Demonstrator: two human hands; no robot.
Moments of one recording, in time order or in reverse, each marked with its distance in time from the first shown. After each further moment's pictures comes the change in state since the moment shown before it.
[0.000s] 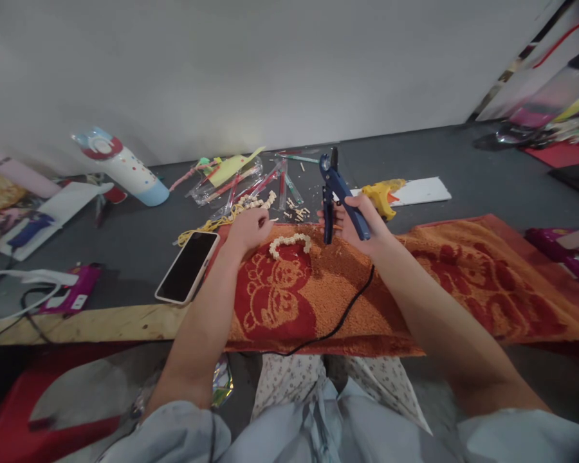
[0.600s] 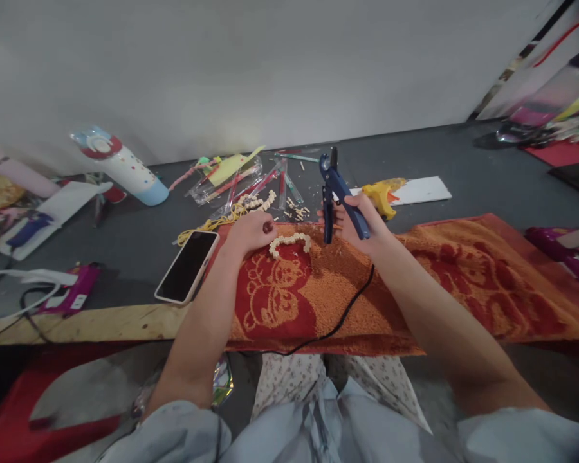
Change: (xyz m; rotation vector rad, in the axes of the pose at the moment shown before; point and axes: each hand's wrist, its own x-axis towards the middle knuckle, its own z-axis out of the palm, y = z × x) left_hand -0.002 -0.006 0.006 0.227 -0.169 0.034; right_hand -0.005 -0.003 0.005 0.194 0.033 0.061
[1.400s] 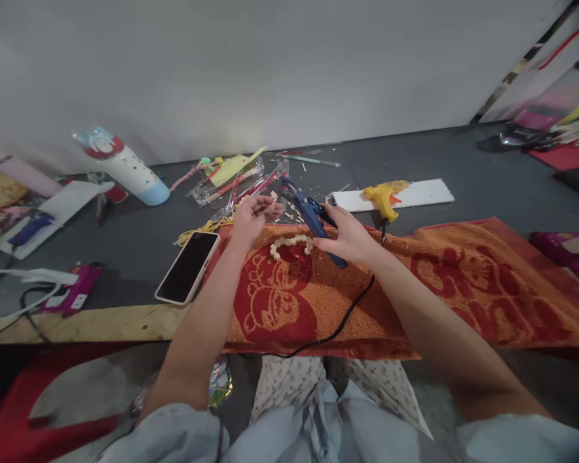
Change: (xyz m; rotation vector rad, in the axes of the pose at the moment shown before) left_hand 0.016 0.011 0.012 -1.197 0.450 -0.124; right_hand -0.006 0.011 0.018 -1.141 0.084 -0.472
